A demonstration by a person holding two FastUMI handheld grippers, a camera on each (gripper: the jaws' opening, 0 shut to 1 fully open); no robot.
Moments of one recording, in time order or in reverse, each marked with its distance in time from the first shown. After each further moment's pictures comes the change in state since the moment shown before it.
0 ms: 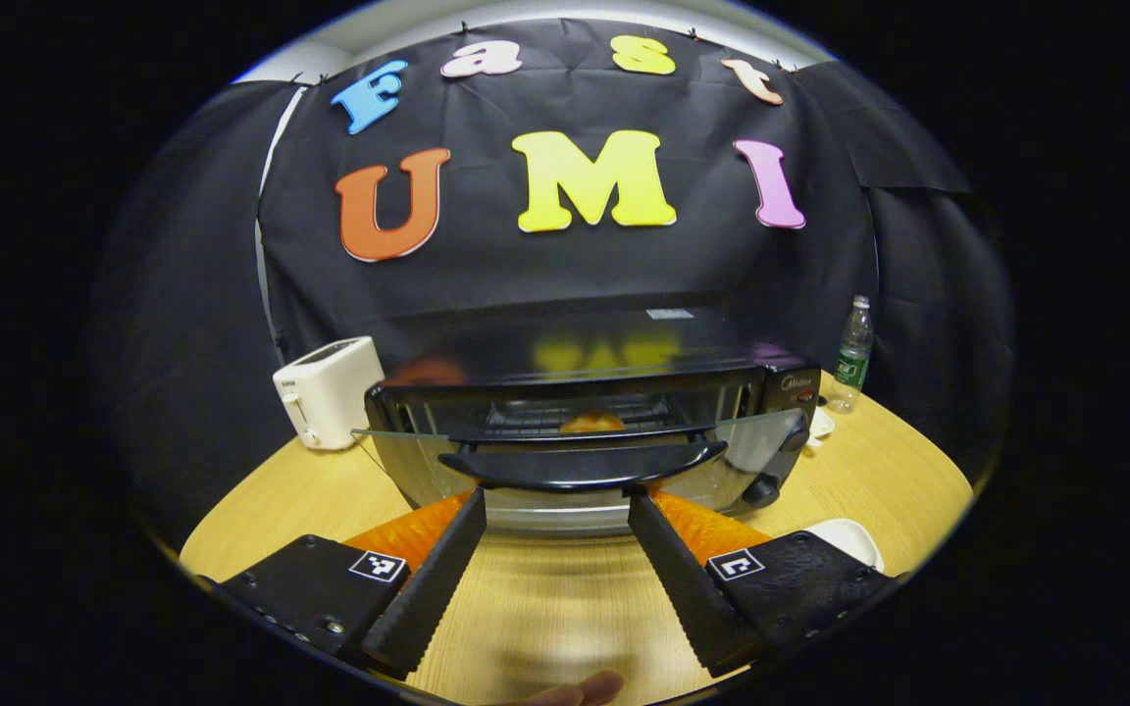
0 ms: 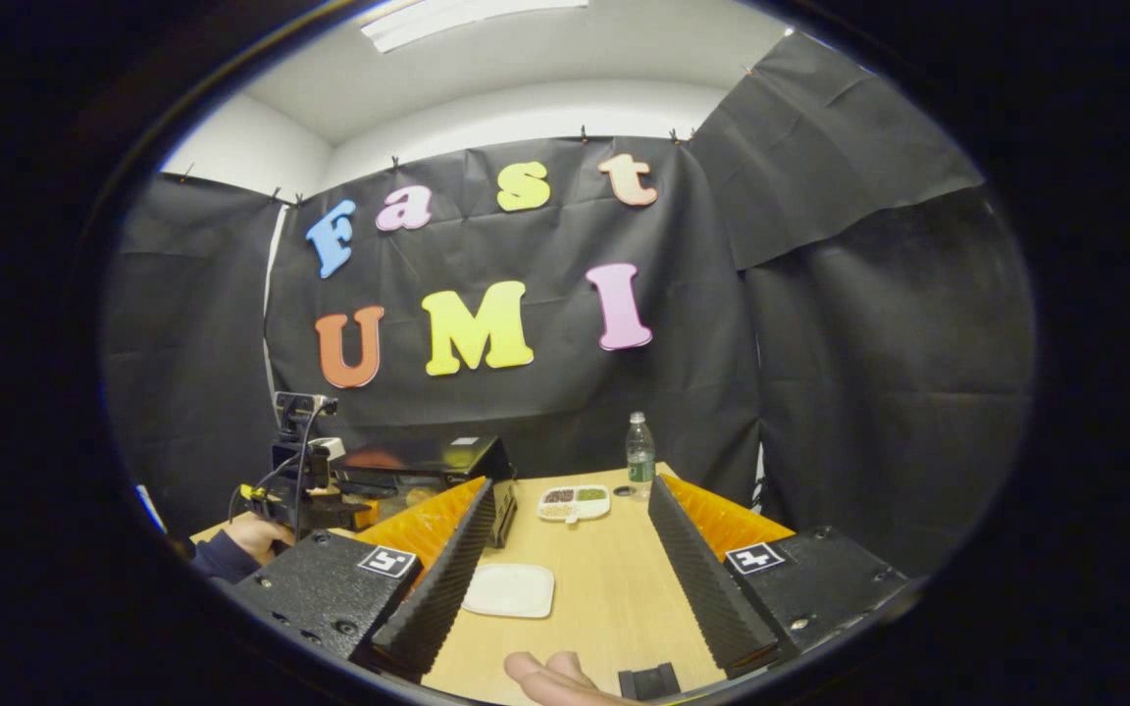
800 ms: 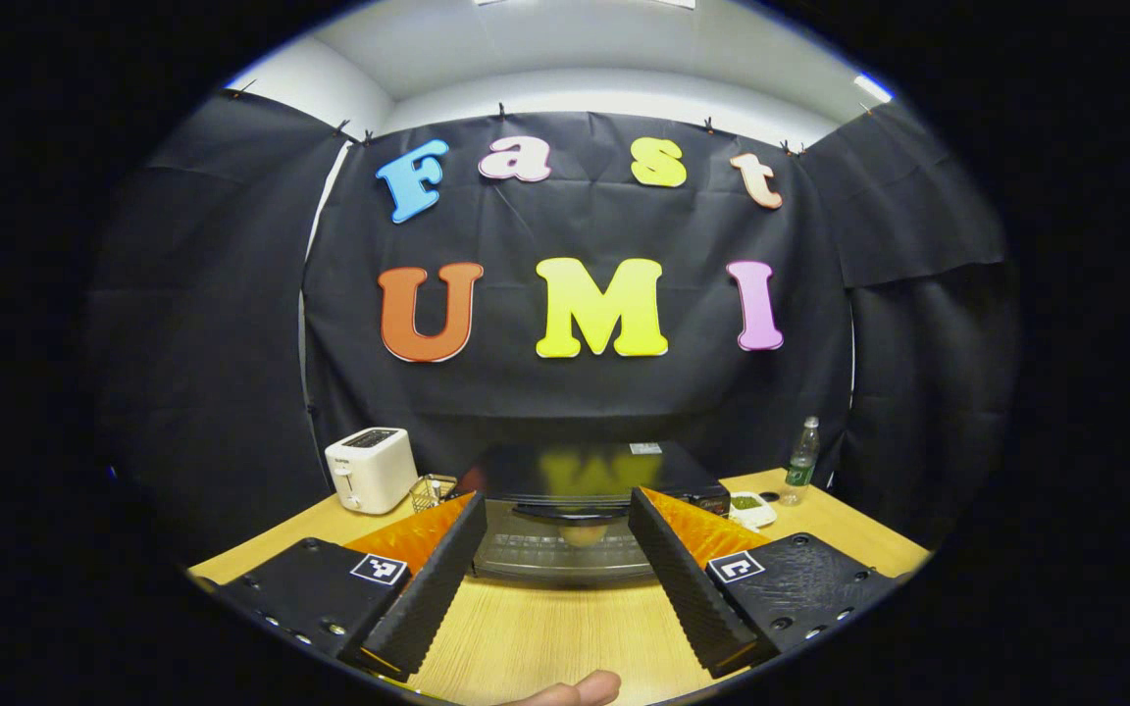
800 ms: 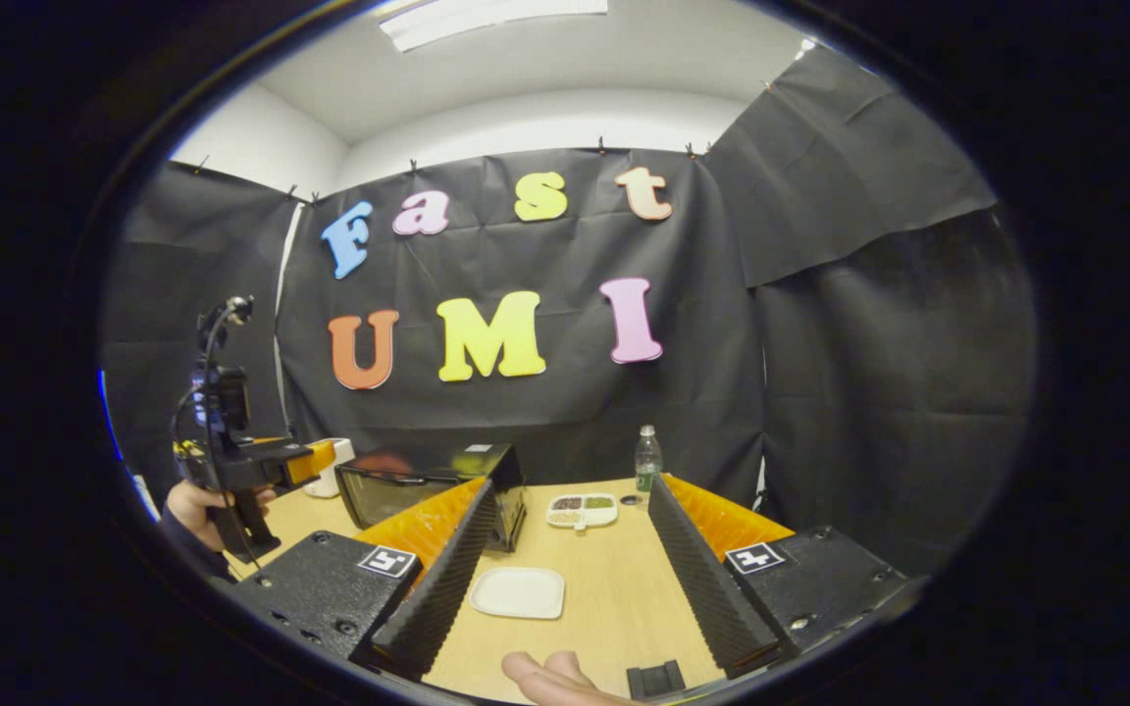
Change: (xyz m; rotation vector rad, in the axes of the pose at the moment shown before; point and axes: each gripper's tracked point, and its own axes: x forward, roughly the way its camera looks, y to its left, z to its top) left arm -0.147 0.023 0.114 -0.095 -0.273 0.007; right arm -0.025 0.032 0.026 -0.041 -0.045 0.017
